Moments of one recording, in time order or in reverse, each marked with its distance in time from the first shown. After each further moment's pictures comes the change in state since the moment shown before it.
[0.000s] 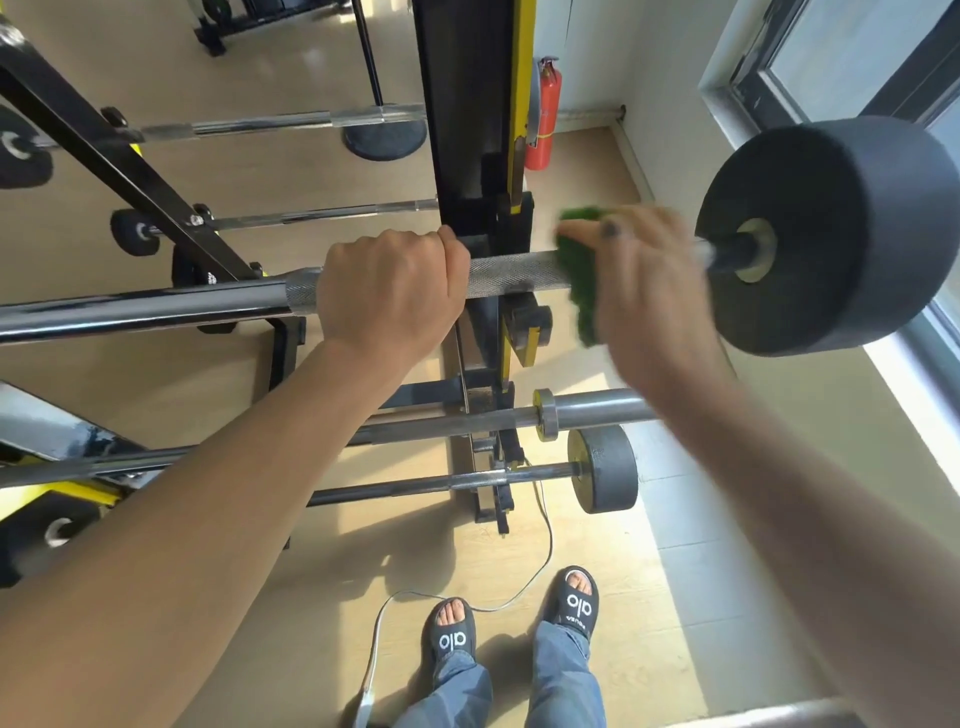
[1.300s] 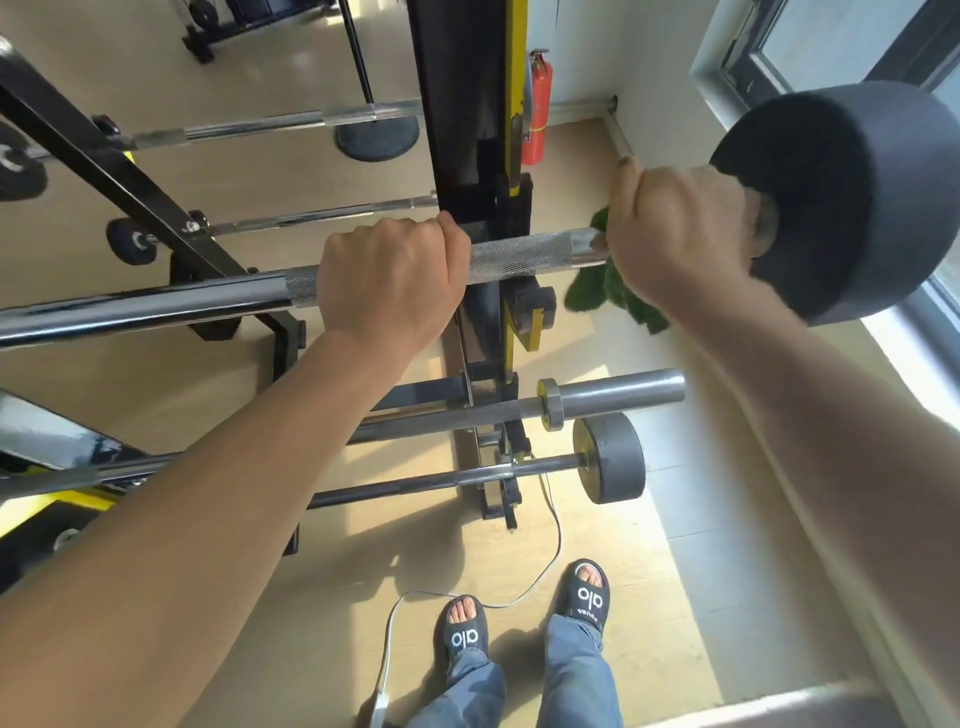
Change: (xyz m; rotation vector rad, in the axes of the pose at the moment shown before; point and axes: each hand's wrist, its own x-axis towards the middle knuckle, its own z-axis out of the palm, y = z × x) left_hand 0.000 0.002 -0.001 0.001 0.065 0.017; right_hand 0.039 0.014 -0.006 -0.488 -0.126 0.215
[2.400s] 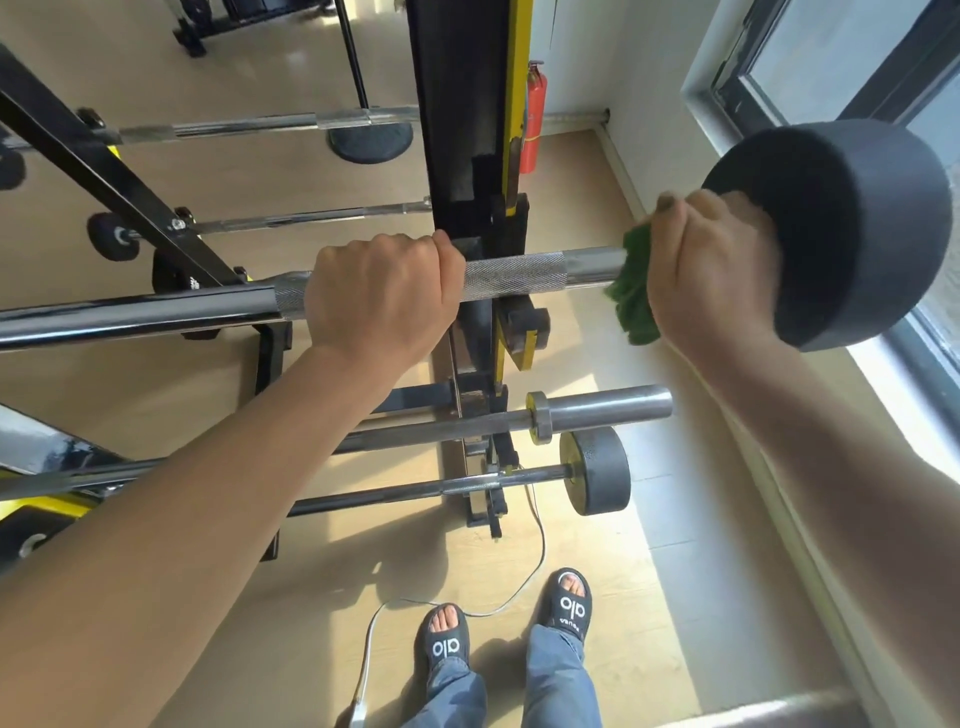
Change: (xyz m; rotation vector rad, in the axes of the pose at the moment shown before) left_hand 0.000 -0.006 0.003 0.012 -0.006 0.034; right_hand -0.013 0.037 0.016 0.244 0.270 -0.048
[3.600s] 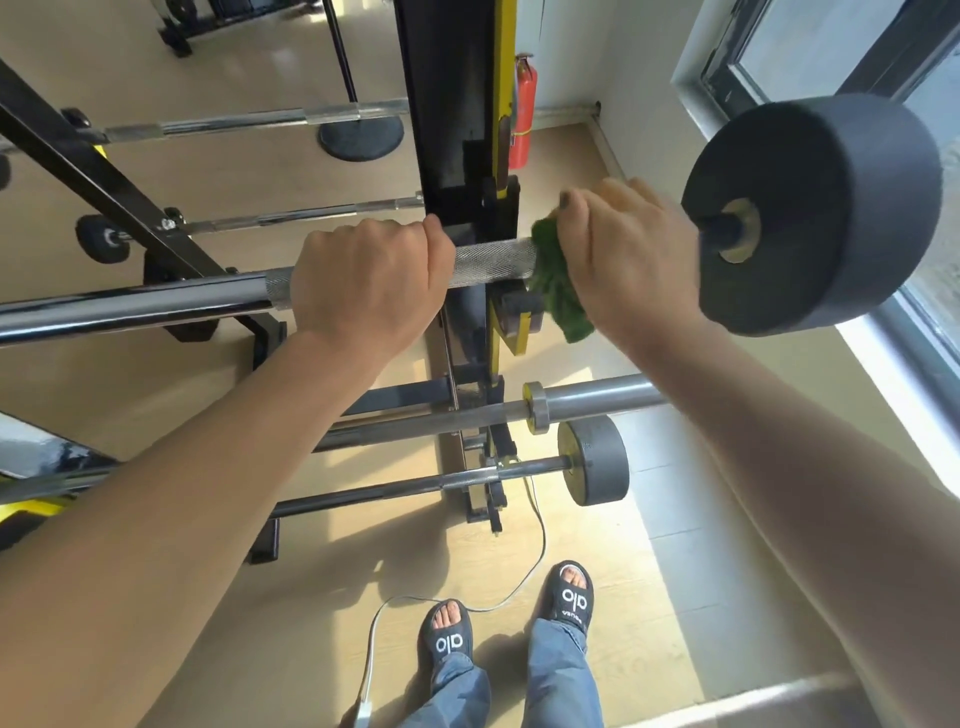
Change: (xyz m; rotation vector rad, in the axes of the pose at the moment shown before) left_hand 0.001 -0.002 -0.002 -0.056 -0.037 0.047; right_hand -0.008 -0.037 0.023 -0.017 0.027 -0.296
